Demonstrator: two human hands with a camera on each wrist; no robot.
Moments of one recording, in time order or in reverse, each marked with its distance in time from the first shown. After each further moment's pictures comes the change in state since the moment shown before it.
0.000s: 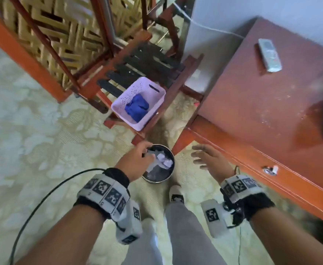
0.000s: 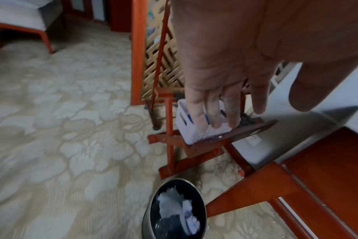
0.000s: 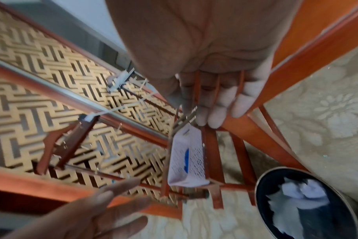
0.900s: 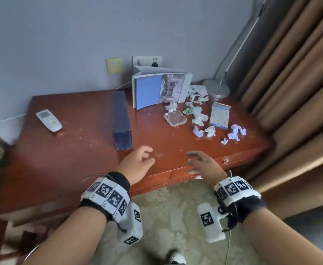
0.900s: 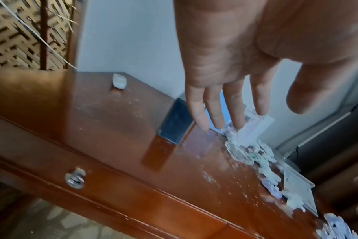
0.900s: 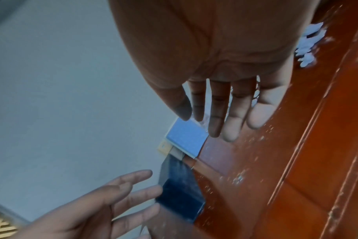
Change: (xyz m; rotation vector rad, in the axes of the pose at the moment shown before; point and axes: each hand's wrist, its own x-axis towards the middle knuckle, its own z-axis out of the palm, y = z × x) left_hand -0.124 0.336 0.355 0.535 -0.455 0.743; right_hand -0.292 0.140 -0.372 0.306 0.710 0.134
